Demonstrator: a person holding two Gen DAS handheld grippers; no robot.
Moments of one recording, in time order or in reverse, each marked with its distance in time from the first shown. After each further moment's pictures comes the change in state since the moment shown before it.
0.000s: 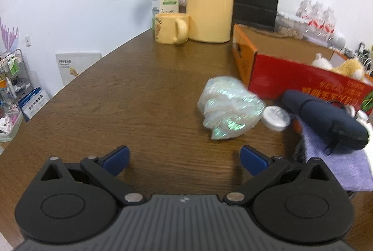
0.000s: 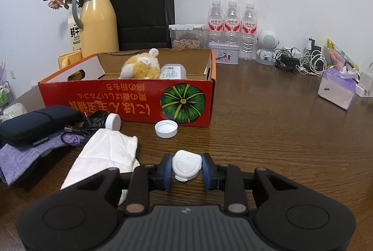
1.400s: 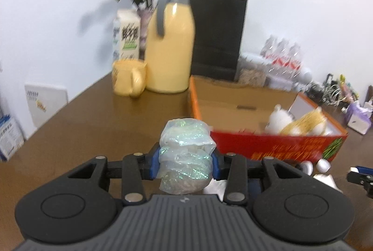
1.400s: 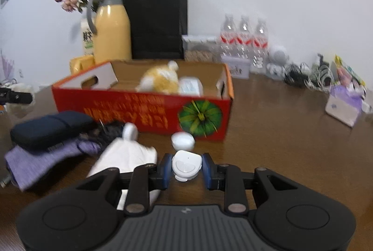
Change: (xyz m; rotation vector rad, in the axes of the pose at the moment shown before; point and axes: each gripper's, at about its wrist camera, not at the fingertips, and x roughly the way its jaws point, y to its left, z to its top) left arm -0.008 -0.042 0.062 0.015 -0.177 -0.173; right arm -0.010 0.020 0.011 -0.054 -0.065 0.031
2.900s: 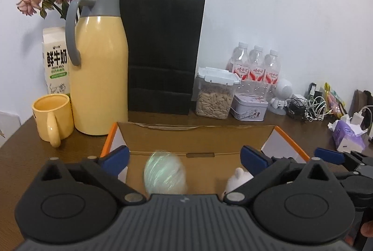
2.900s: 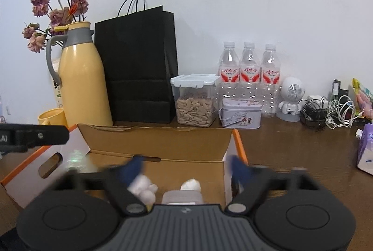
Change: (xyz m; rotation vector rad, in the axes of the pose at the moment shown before) left arm 0.126 -0.088 0.077 0.041 0.000 -0.128; right arm 0.131 -0.018 0.111 0.077 -0.120 -0.014
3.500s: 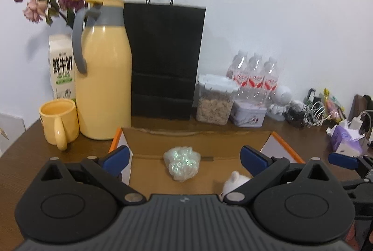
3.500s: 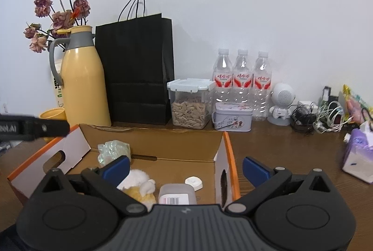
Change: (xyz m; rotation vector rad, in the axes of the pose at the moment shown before) left arm -0.026 -0.006 0.006 0.003 -0.045 0.019; right arm -0.034 0.002 0.005 -0.026 -0.012 -0.035
